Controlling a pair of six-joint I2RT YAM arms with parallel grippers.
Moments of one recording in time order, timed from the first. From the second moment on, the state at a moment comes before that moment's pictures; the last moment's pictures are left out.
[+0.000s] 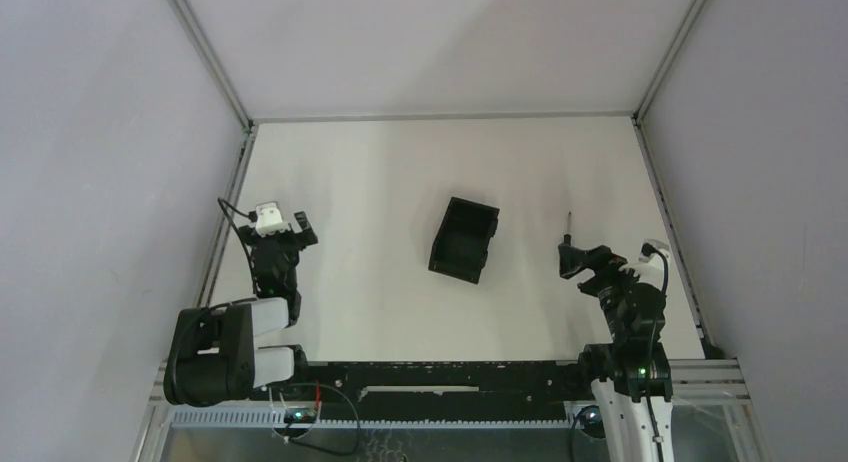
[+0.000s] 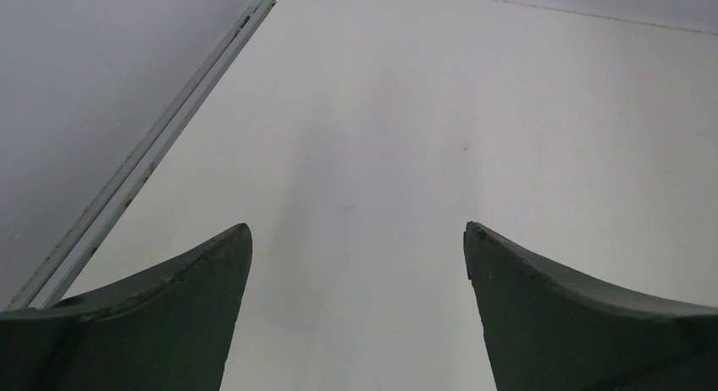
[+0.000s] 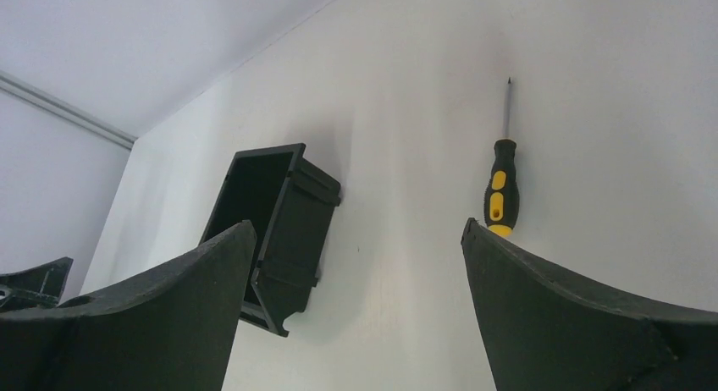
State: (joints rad) left arm 0.06 1.26 0.15 1.03 -0.18 -0.04; right arm 0.01 0.03 0.32 -0.47 -0.07 0.59
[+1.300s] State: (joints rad) left arm 0.06 1.26 0.15 1.03 -0.18 -0.04; right arm -0.03 1.90 1.26 -0.85 0.06 0.28
